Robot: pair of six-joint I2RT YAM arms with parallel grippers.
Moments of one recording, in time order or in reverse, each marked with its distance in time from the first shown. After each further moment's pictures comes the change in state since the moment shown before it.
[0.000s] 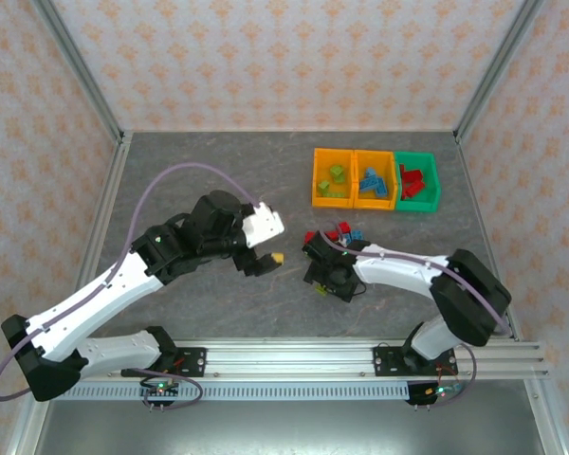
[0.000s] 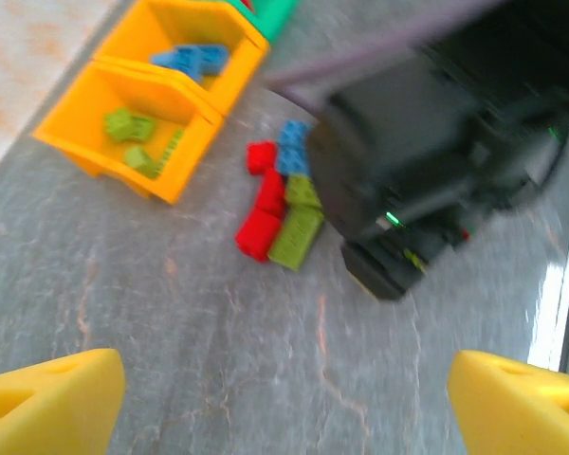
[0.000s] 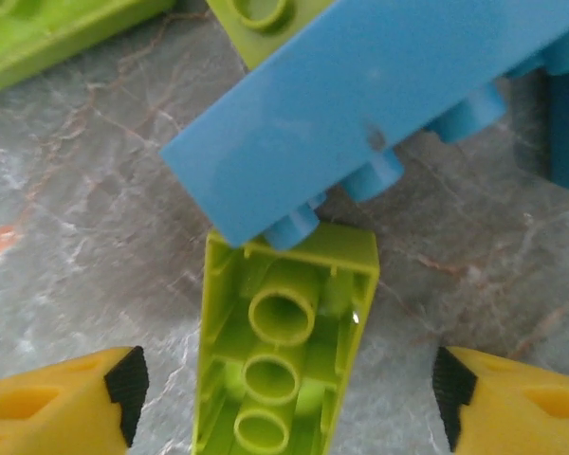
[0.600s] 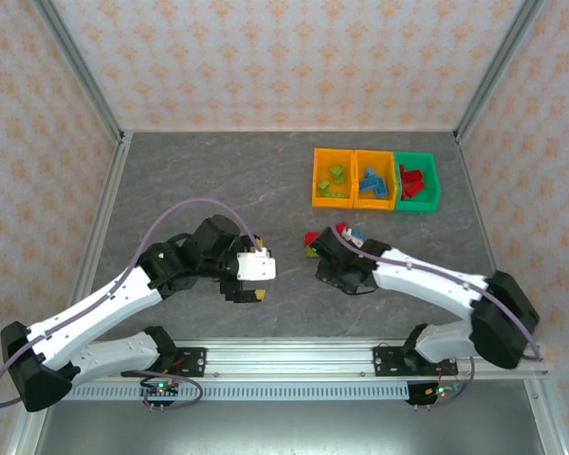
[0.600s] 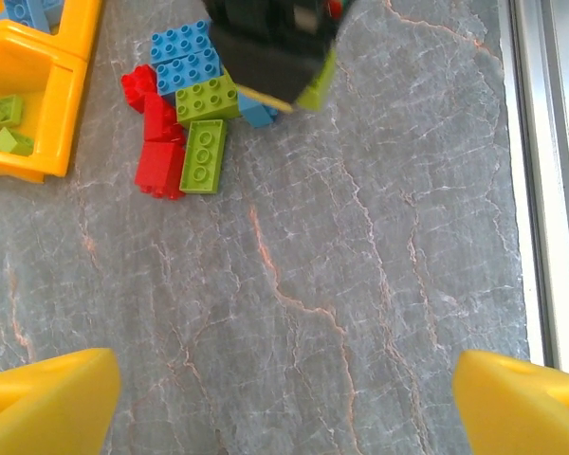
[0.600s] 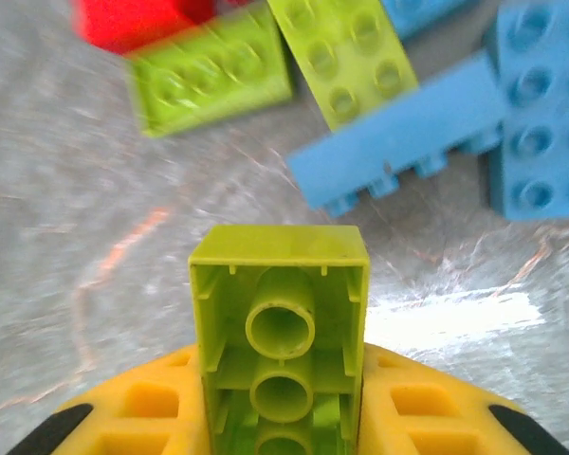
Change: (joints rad) left arm 0.000 -0.090 -0.202 -0.017 0.072 0.290; right arm 0.024 -0.268 0.041 -0.103 0.117 -0.098
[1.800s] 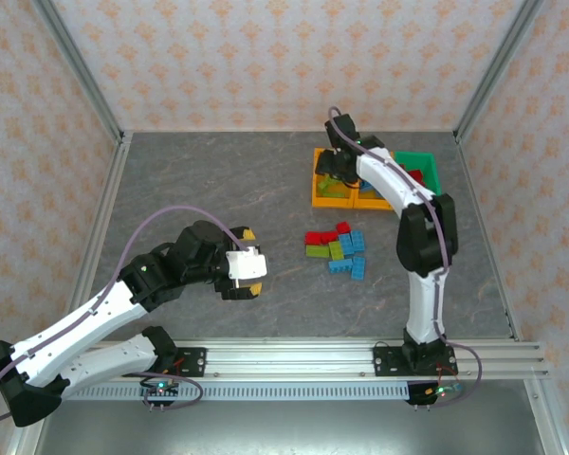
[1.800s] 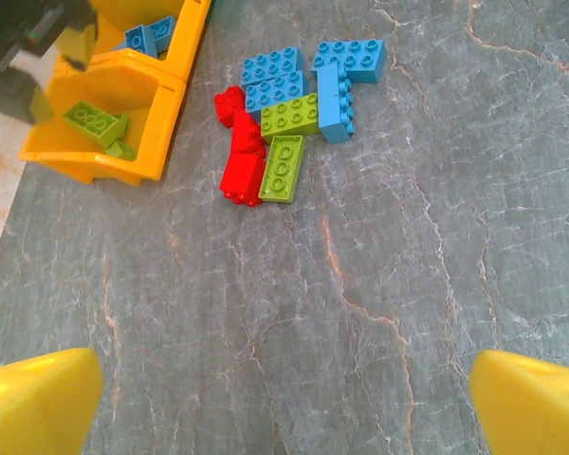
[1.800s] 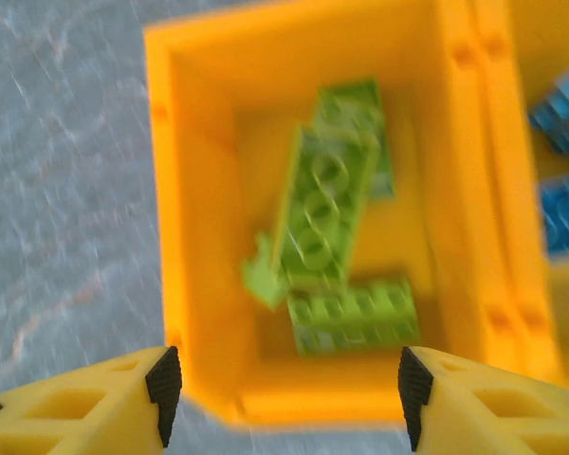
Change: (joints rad) left arm 0.003 -0.125 -0.059 0.089 -0.095 -0.026; right arm -0.483 0.711 0.882 -0.047 -0.078 -0.594
